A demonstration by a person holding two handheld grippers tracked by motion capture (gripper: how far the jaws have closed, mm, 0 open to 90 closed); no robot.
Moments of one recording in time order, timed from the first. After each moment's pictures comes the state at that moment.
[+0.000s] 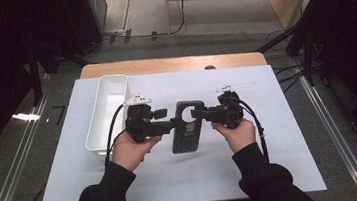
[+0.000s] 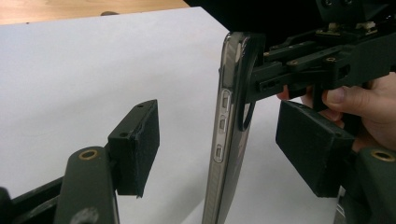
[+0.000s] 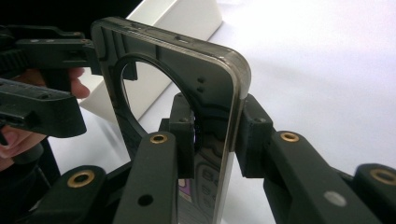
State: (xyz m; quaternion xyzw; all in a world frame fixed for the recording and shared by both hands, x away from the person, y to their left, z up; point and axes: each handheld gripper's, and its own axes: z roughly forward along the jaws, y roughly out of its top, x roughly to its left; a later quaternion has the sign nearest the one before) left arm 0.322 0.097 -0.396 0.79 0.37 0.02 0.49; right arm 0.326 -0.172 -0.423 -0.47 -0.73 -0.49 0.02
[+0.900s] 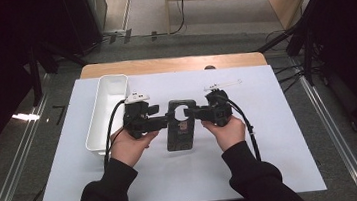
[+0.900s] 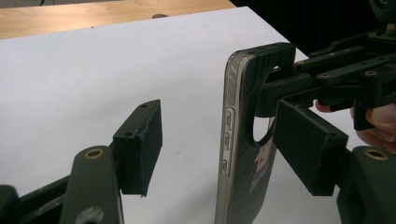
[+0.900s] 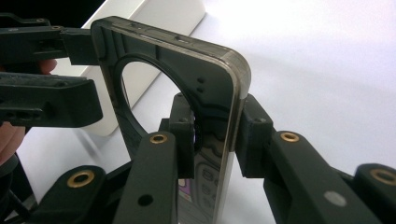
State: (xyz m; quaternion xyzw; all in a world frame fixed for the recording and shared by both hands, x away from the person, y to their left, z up) left arm 0.333 0.099 -0.400 0.78 0.41 0.07 0.46; right arm 0.339 -0.146 -0.424 -0.50 -0.74 -0.45 0.00
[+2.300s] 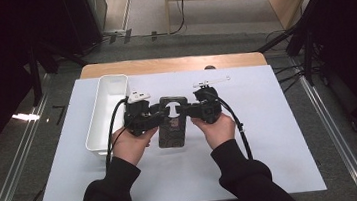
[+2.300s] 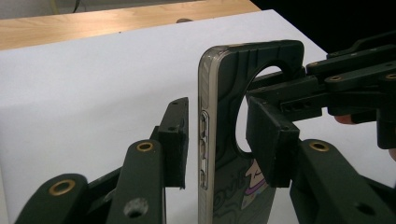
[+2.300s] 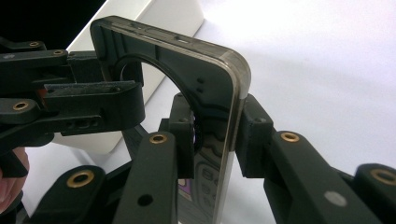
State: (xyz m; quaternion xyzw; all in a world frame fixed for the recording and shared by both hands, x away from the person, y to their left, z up) left arm 0.335 0.096 -0.400 0.78 0.43 0.11 0.45; right arm 0.346 -0.119 -0.416 -0.52 -0.73 -0.44 -0.01
